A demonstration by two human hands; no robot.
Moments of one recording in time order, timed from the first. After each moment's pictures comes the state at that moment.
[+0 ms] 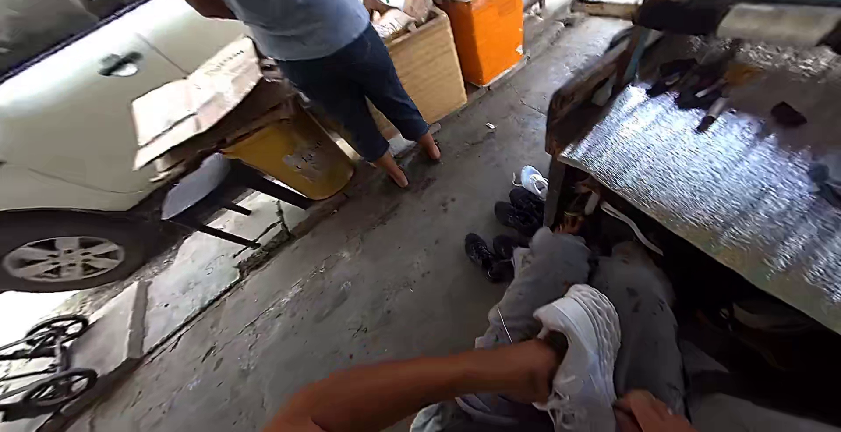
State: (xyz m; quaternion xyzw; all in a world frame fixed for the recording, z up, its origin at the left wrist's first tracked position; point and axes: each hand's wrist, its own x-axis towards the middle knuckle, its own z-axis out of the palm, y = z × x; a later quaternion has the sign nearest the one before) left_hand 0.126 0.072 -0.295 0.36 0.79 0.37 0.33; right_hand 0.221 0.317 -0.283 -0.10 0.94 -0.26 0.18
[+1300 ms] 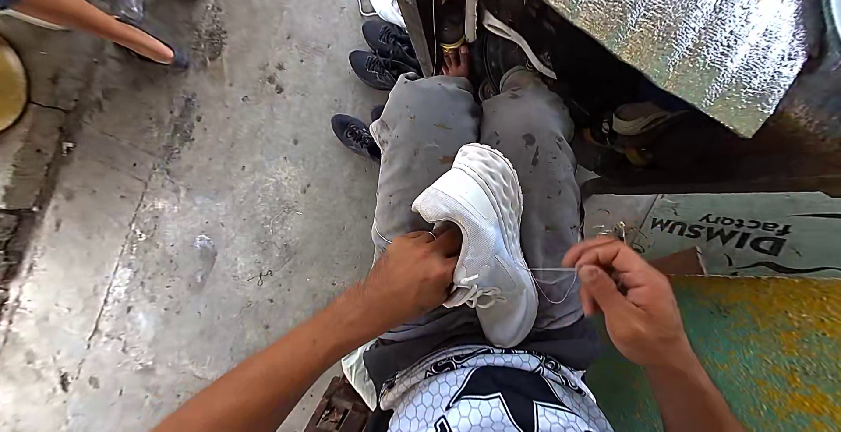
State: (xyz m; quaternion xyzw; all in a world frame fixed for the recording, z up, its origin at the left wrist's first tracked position) left_hand 0.126 0.069 -0.321 0.49 0.83 0.26 0.06; right_hand 0.236 0.345 -0.272 0.09 0.79 -0.61 0.06
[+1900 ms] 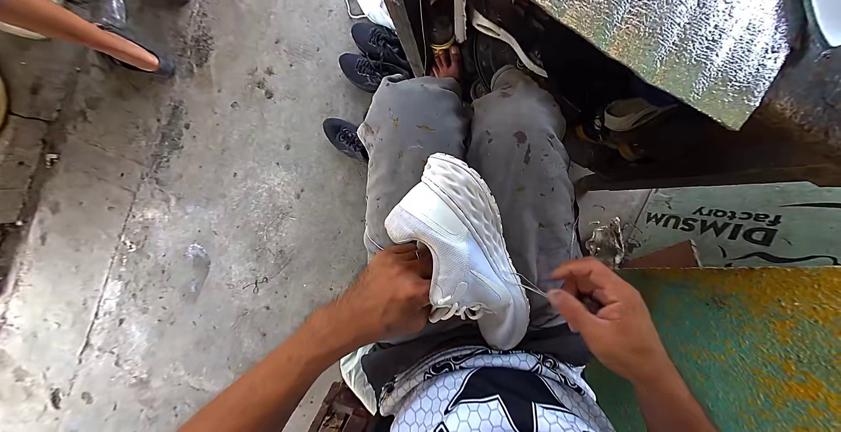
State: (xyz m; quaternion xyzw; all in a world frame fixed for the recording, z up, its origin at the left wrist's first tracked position) left_hand 0.132 0.043 -0.328 0.52 0.79 0.33 0.07; right_hand 0.257 0.332 -0.275 0.12 0.80 -0.58 0.10
